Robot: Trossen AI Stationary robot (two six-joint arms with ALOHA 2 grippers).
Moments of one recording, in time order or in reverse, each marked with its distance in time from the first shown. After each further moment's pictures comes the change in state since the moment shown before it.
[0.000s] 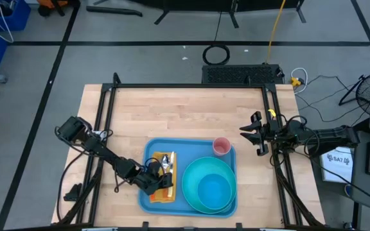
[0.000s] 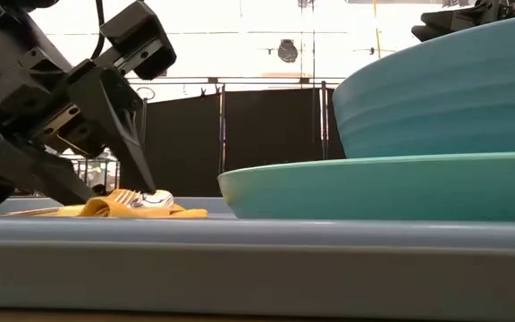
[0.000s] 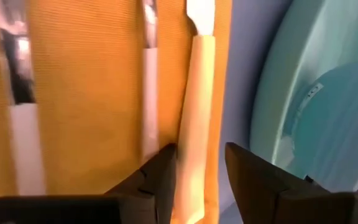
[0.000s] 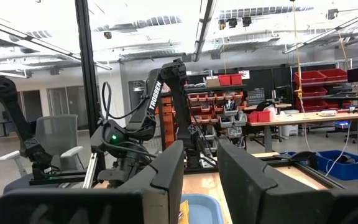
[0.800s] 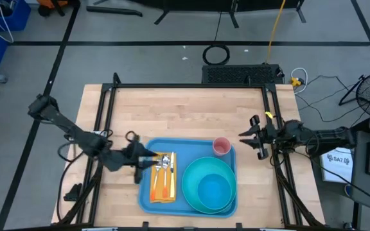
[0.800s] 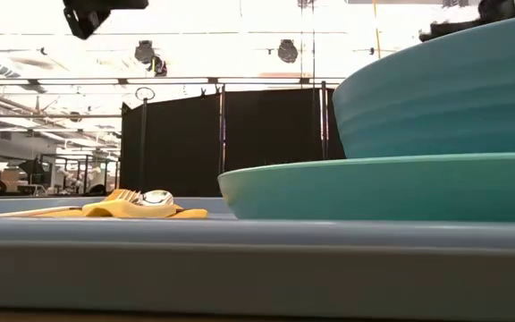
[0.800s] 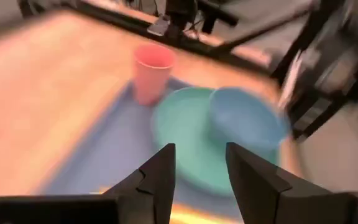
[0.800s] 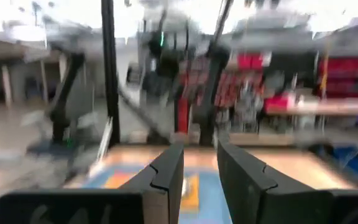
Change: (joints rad) left arm 0.003 -0.640 0.001 -0.305 -0.273 1.423; right arm 0.000 -0.063 0.008 -0.139 -0.085 -0.055
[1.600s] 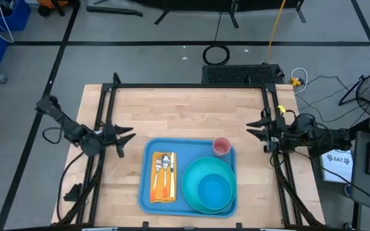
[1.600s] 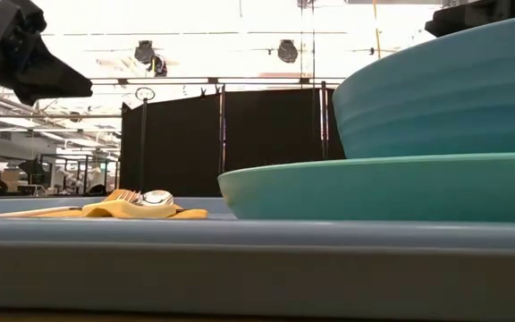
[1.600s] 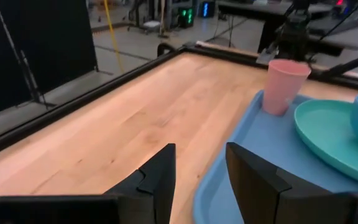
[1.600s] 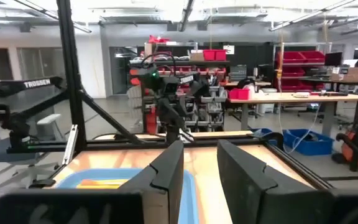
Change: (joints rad) left arm -0.093 -0.751 -0.503 -0.287 -0.483 0.067; right arm 0.000 -0.140 0.198 -0.420 0.147 -0.020
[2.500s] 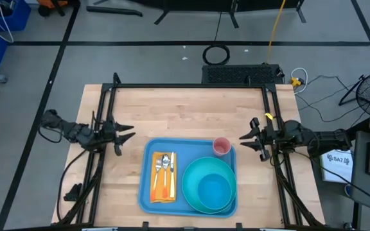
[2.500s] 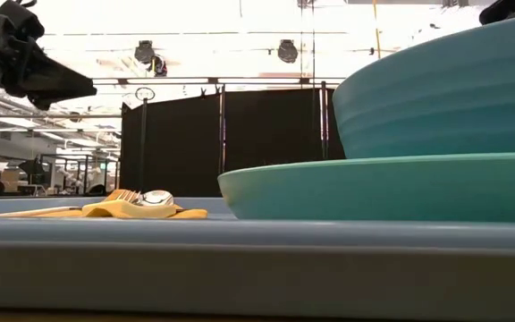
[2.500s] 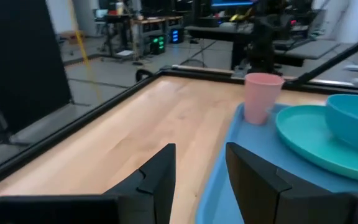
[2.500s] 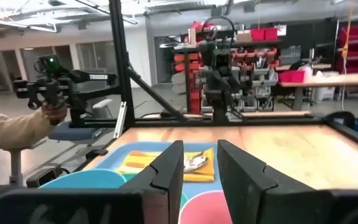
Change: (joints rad) left arm 0.187 -0.371 -0.140 0.119 0.254 0.399; right arm 0.000 0.000 -0.194 0.156 -0.203 0.070
